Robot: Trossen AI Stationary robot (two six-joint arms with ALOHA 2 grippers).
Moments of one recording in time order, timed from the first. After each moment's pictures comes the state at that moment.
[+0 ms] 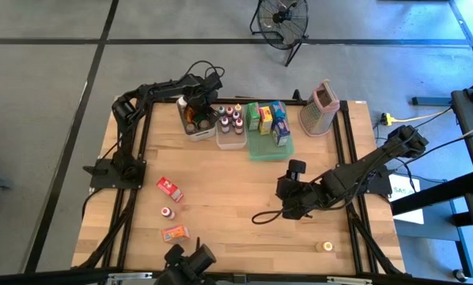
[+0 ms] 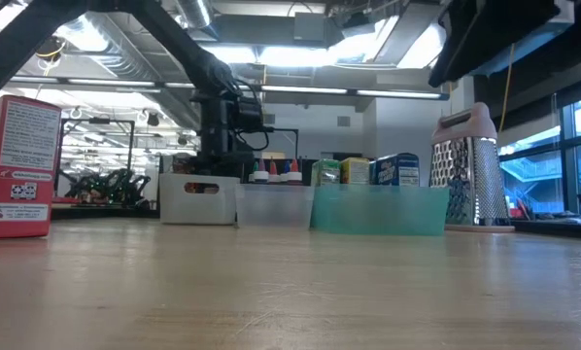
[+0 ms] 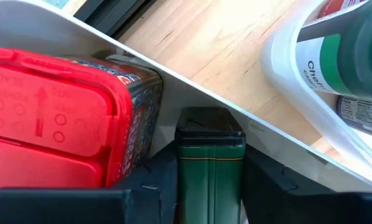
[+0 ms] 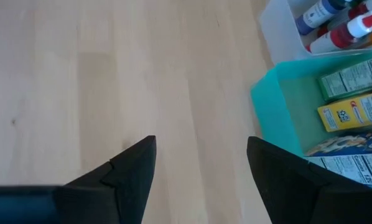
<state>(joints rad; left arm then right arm) 0.76 1.99 1.47 -0.89 -0.04 -0.11 0.54 1.47 1.14 -0.86 0.55 0.48</state>
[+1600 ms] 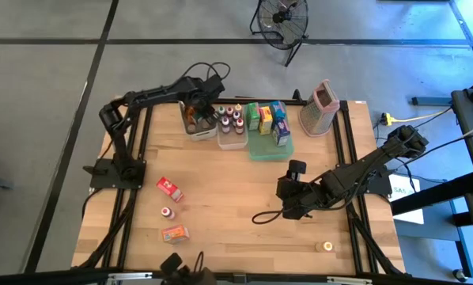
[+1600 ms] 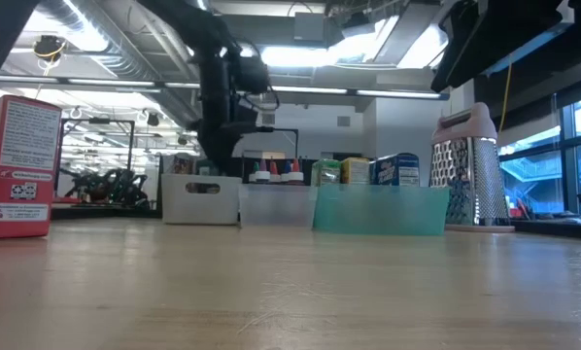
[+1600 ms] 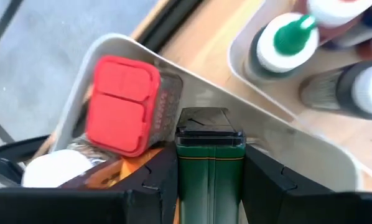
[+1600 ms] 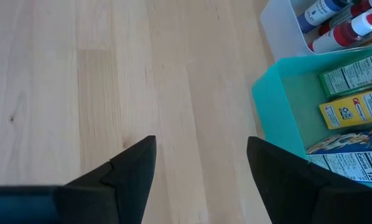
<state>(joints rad) 0.64 1.82 1.46 -0.94 -0.24 -0.12 0.54 1.47 1.13 -0.85 0.55 0.49</state>
